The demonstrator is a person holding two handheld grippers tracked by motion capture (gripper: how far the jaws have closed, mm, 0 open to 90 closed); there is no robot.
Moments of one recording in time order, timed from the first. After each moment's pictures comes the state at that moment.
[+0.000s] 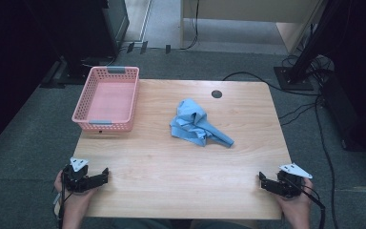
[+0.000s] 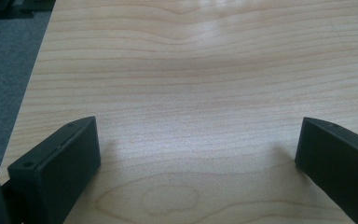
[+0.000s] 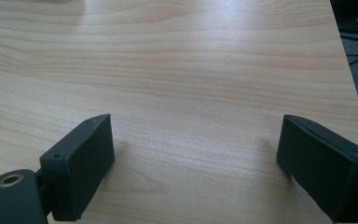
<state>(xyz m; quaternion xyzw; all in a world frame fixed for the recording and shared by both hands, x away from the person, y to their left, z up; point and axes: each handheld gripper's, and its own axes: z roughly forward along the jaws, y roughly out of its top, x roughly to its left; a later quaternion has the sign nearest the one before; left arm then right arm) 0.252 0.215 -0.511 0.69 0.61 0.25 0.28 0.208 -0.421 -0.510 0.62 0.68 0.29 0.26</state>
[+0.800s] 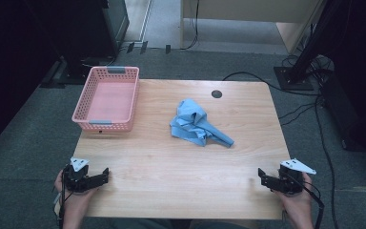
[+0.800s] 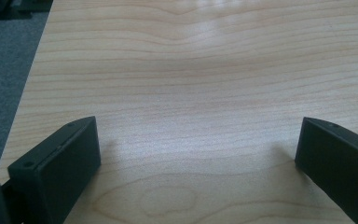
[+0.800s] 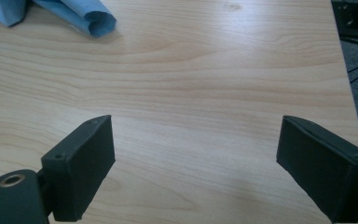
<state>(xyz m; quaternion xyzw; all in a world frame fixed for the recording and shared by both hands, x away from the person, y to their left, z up) 0.253 0.214 -0.511 0.70 0.61 0.24 0.29 0.213 -0.411 -0.477 0.61 0.68 0.32 0.24</state>
